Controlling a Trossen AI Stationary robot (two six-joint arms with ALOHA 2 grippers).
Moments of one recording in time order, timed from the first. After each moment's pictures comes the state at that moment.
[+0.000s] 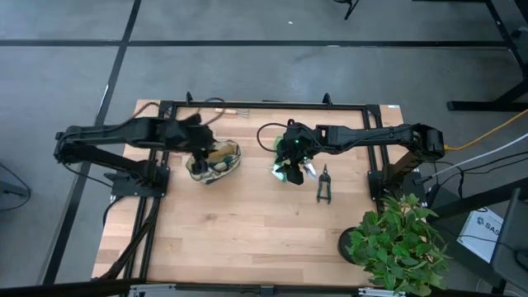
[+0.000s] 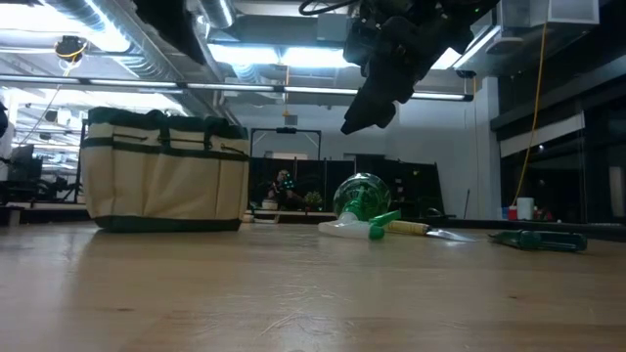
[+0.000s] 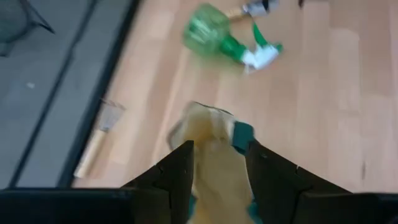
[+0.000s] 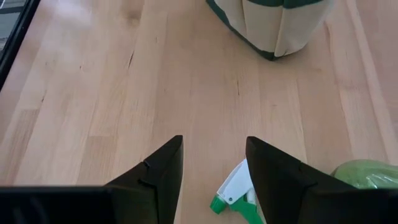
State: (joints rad) left arm 0.08 1.02 1.11 -0.94 -0.27 0.00; right arm -0.14 1.60 1.13 -0.38 -0.26 -0.04
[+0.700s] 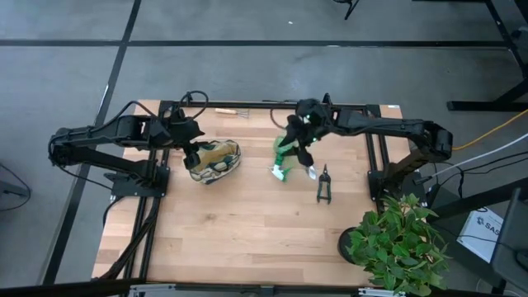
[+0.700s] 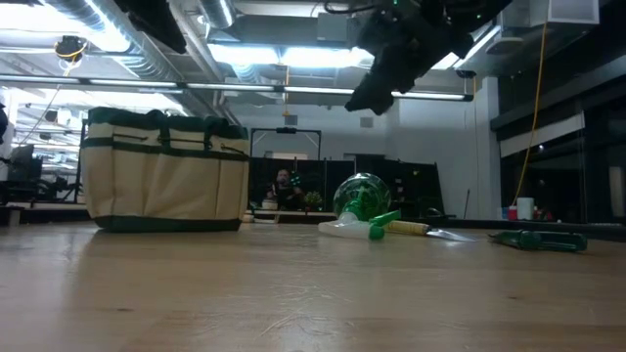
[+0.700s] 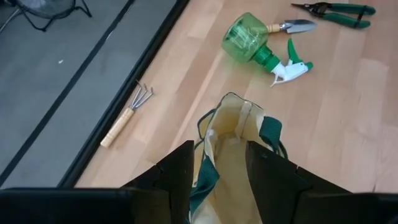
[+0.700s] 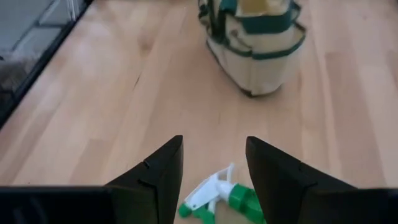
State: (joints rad) left arm 0.08 0.91 1.11 -1.02 -0.37 -0.17; right arm -0.33 1.52 1.13 -0.37 -0.50 -0.25
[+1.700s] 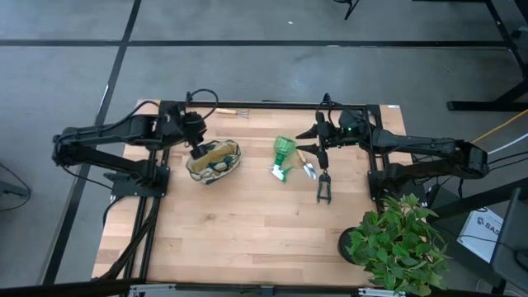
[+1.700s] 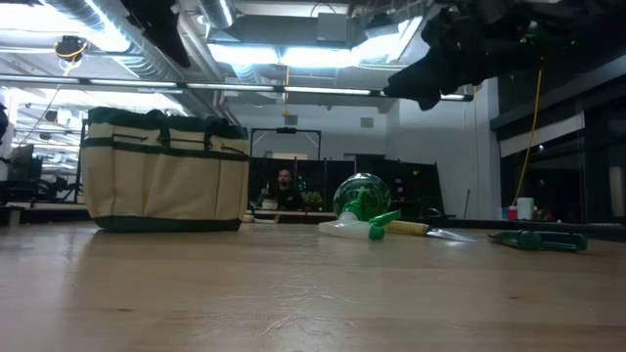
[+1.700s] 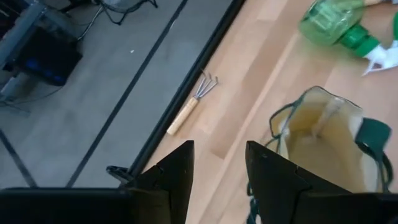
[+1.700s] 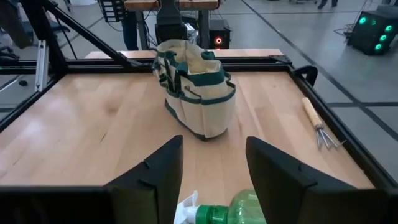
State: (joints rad) left arm 0.13 1.00 1.12 -1.03 -0.61 -0.12; right arm -0.38 1.12 0.60 0.22 -0.39 -0.10
